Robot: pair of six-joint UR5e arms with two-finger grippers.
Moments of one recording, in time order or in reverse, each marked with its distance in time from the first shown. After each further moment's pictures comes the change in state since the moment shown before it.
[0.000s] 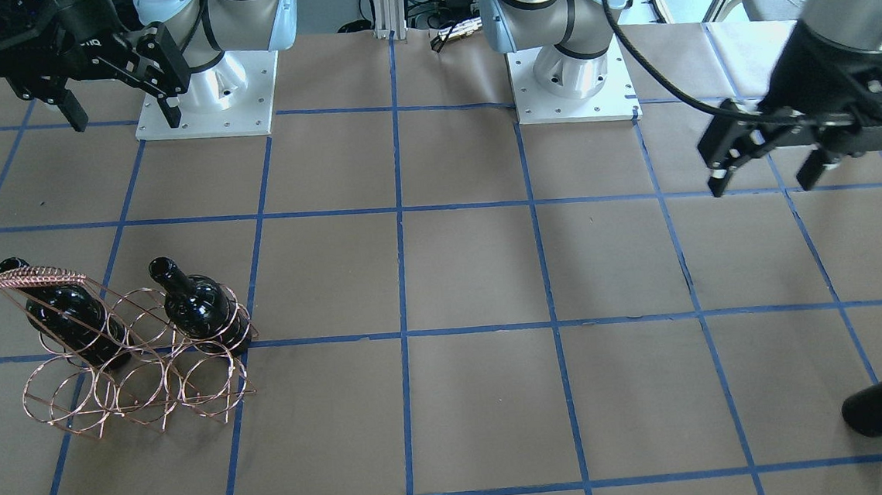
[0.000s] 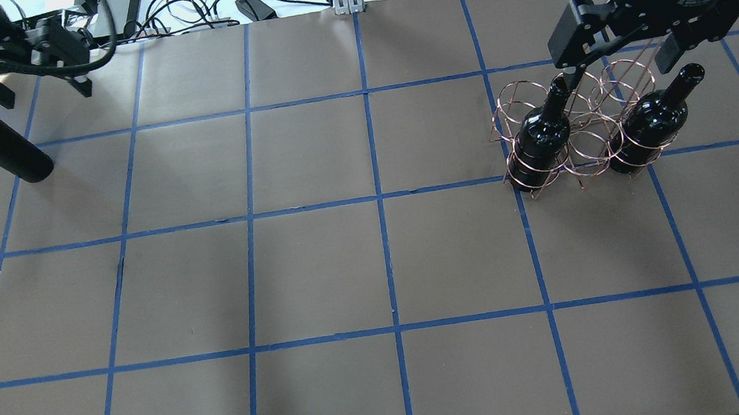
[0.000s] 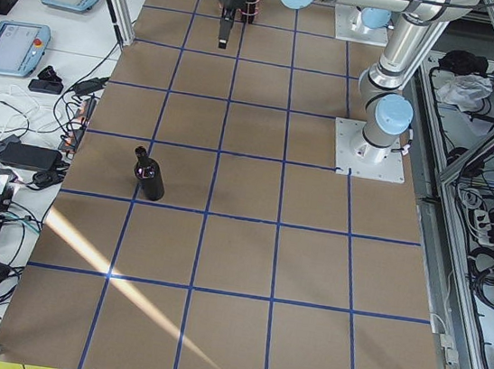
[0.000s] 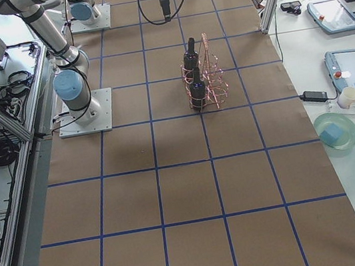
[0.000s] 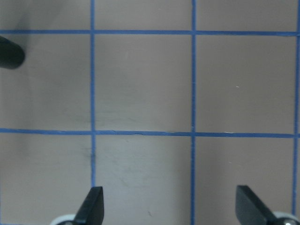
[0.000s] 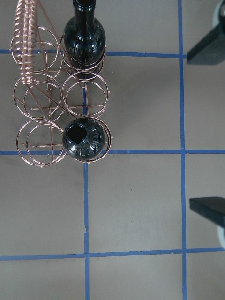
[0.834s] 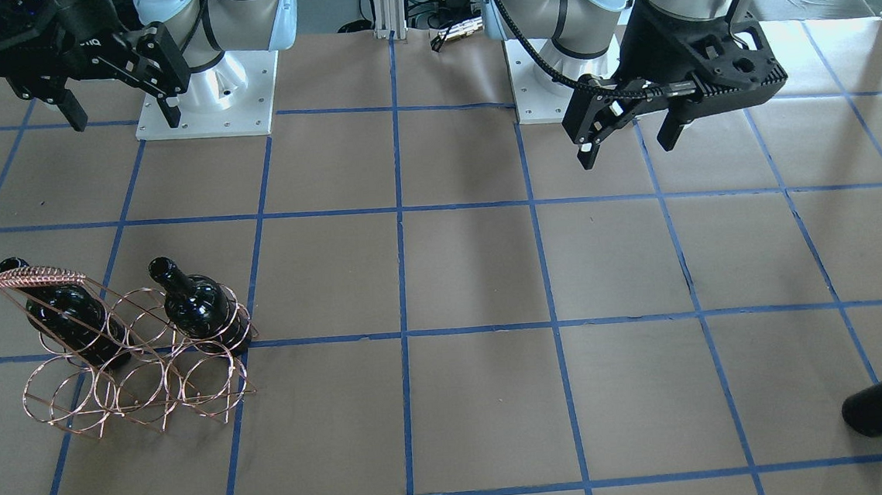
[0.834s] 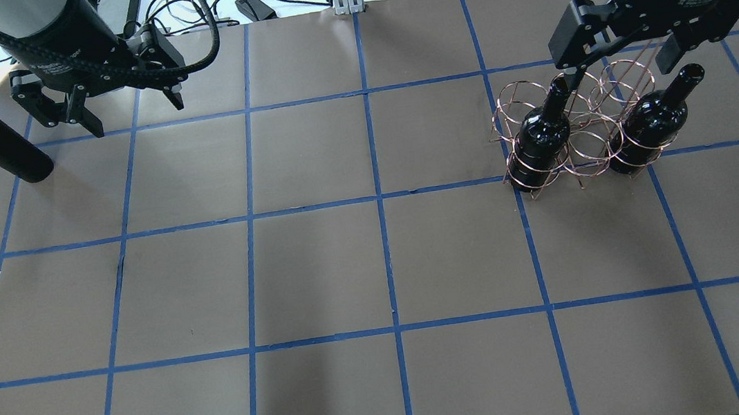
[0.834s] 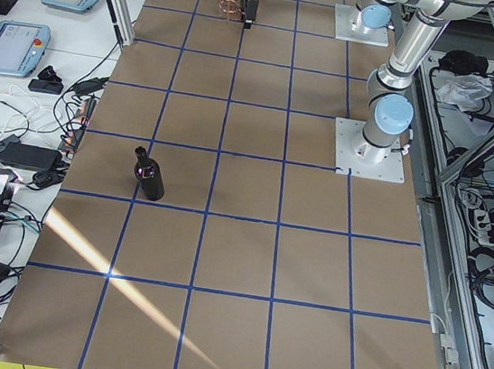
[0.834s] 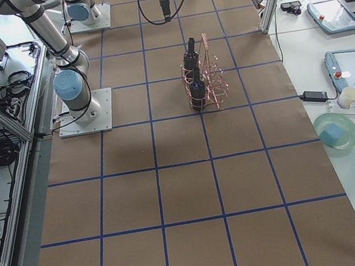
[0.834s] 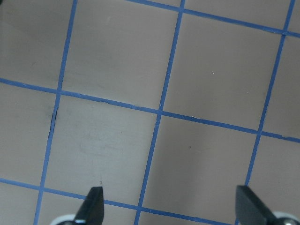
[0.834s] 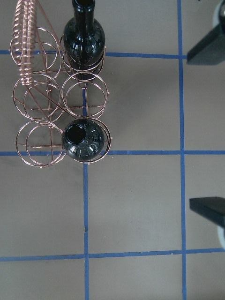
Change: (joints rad) left arm -0.277 0.062 -0.045 -0.086 0.001 -0.515; right arm 0.000 0.000 0.000 0.001 -0.005 0.000
